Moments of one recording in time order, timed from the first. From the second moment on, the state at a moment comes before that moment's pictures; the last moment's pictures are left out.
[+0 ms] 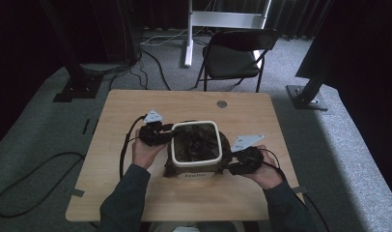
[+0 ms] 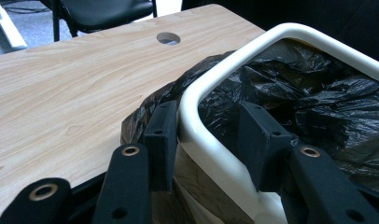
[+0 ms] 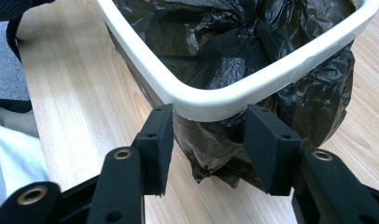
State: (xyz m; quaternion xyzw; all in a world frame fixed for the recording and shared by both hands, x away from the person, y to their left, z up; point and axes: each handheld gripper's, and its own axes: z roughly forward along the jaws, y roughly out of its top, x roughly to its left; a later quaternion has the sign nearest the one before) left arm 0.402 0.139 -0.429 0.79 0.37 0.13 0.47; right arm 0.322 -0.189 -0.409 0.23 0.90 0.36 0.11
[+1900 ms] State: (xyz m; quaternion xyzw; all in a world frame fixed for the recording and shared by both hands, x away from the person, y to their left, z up) left arm 0.373 0.197 -0.433 0.78 0.40 0.16 0.46; right arm 0.339 -0.229 -0.444 0.29 0.88 0.34 0.15
